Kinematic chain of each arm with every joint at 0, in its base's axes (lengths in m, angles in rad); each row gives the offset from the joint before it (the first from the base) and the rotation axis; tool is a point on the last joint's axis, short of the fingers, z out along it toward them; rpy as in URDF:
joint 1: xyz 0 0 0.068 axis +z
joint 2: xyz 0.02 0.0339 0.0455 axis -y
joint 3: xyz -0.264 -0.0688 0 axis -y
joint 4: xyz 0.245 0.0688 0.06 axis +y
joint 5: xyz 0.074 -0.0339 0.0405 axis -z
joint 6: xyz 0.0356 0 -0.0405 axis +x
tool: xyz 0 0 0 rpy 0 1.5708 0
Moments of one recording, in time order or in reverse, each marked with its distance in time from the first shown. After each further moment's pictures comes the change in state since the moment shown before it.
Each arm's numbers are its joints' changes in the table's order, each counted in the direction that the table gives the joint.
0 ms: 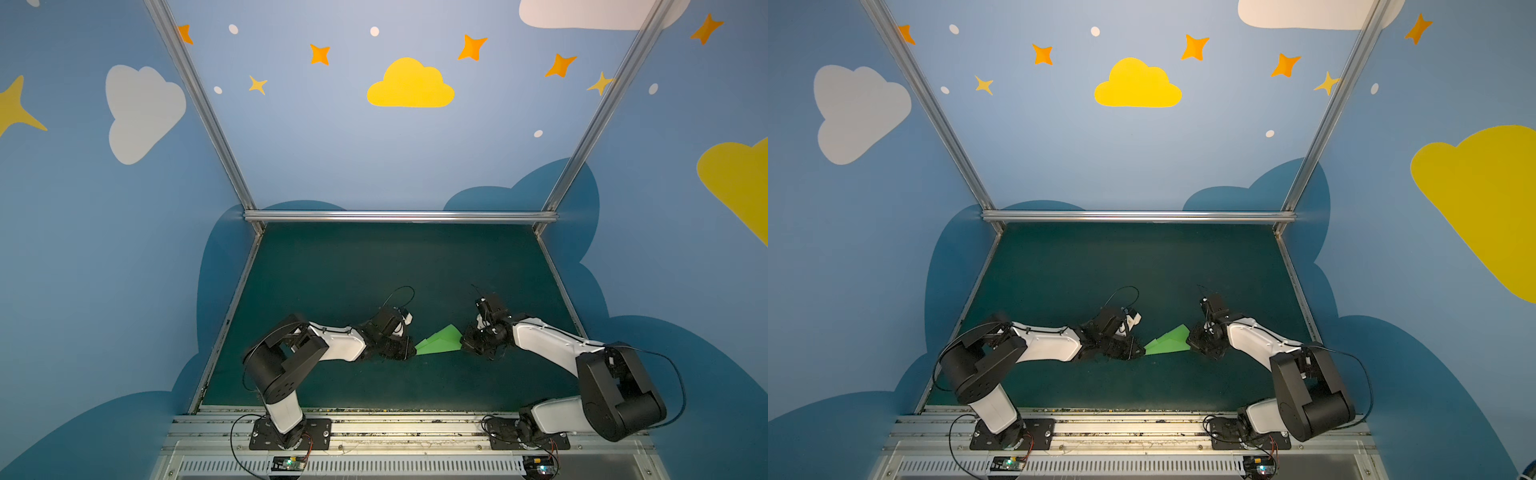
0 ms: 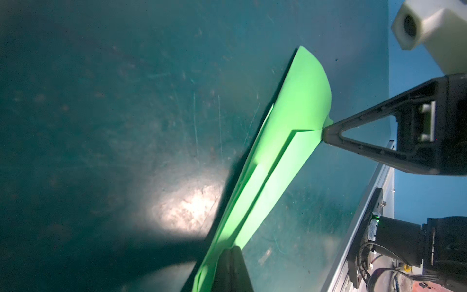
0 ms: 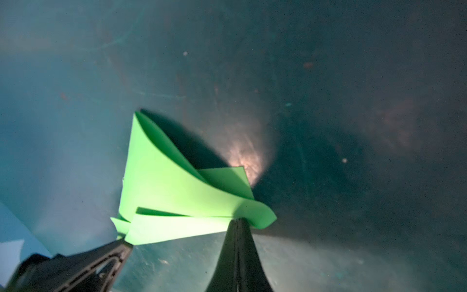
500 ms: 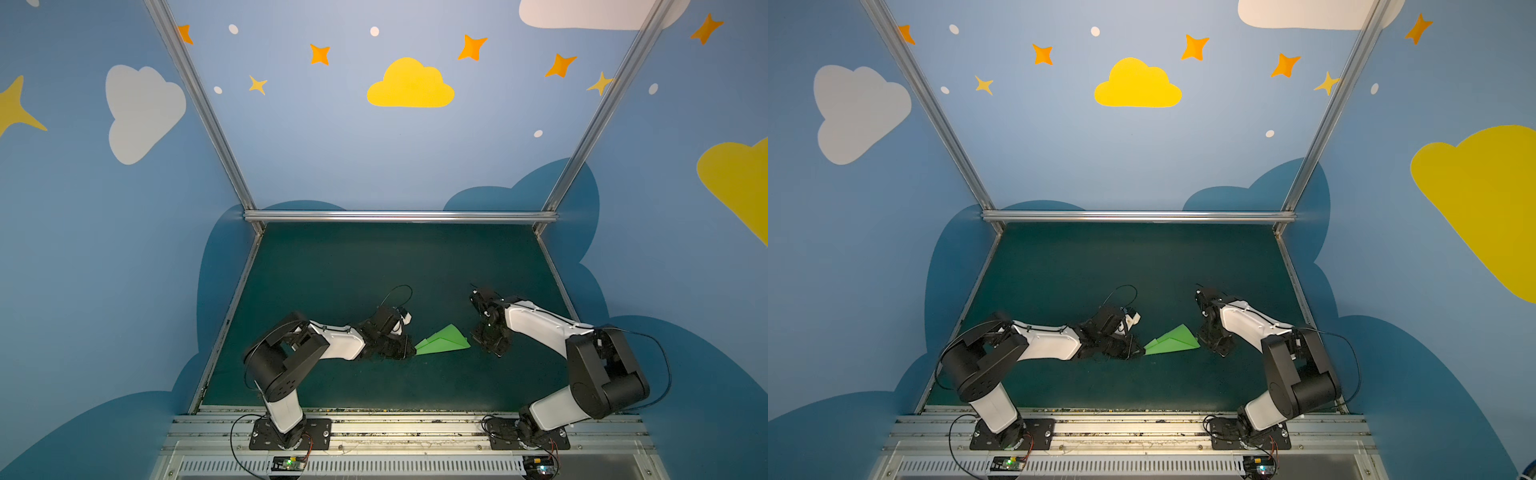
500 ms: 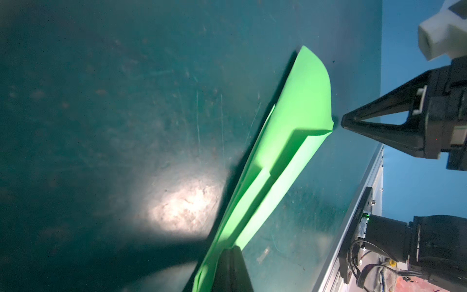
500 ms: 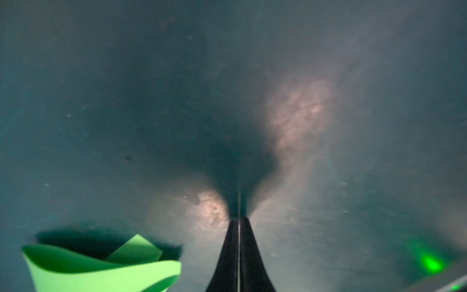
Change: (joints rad) left arm 0.019 -0.010 -0.006 -0.020 0.044 -0.019; right arm 0.019 -0.082 0.168 0.331 0.348 0.267
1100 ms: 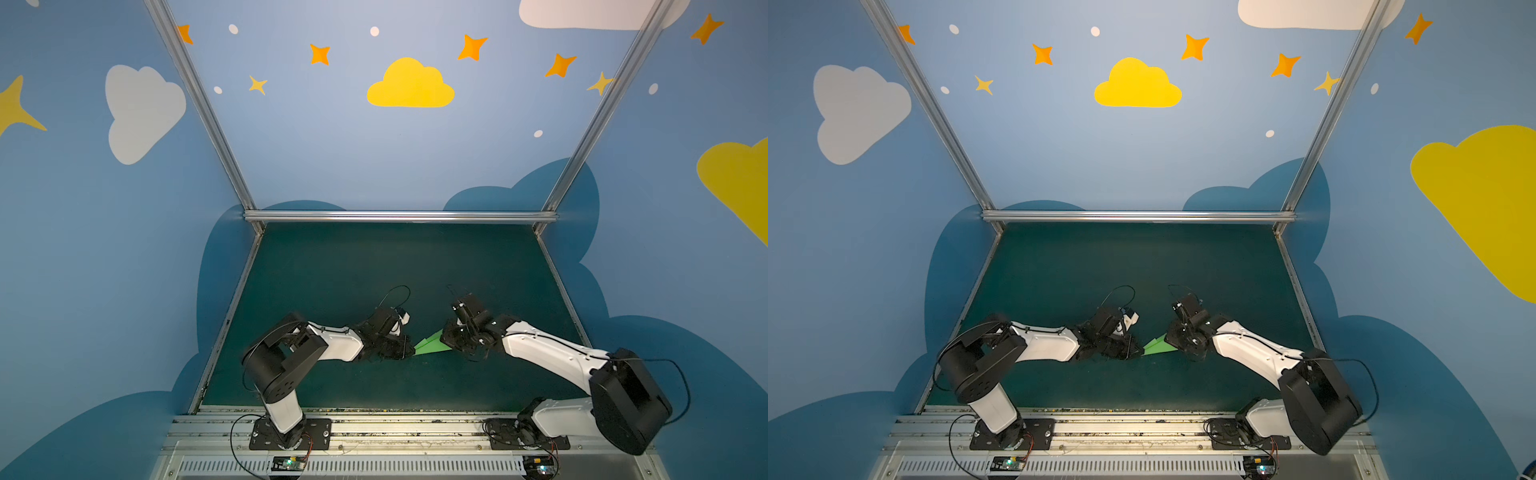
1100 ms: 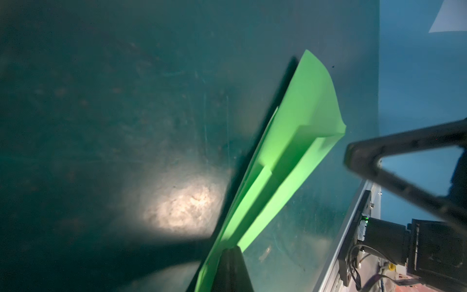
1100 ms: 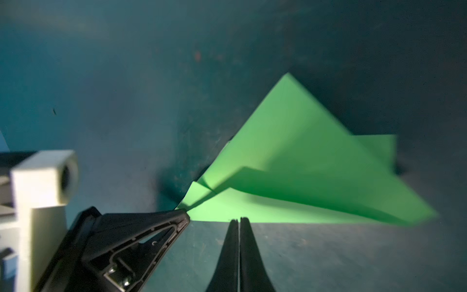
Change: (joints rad) left arm 0.002 0.020 -0.020 -0.007 -0.024 -0.011; right arm 0.288 0.126 -0.104 -0.439 -0.228 -0.182
